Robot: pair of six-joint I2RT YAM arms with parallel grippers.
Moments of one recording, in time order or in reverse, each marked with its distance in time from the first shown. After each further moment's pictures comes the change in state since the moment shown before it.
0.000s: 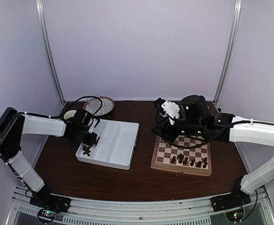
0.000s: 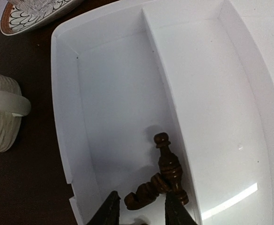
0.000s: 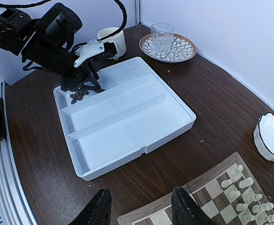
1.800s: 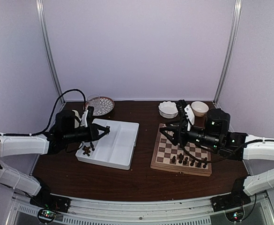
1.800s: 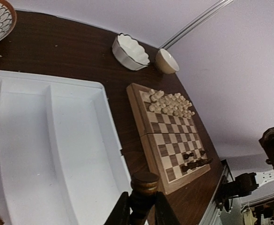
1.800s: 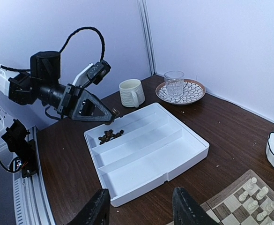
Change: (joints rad) left arm -0.049 -0.351 -0.275 0.515 0.562 -0.619; right arm 0.000 -0.248 -0.336 0.402 -0.066 0.134
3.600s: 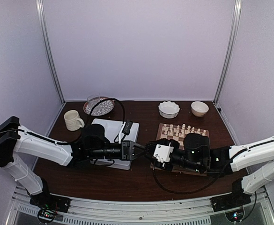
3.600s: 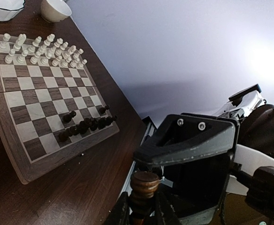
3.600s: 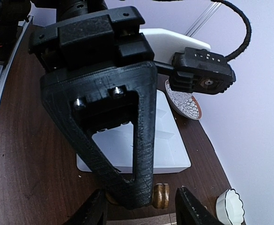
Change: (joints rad) left arm -0.516 0.275 0.110 0.428 -0.013 -0.272; right arm 0.336 0.175 -0.032 0.092 0.344 -0.682
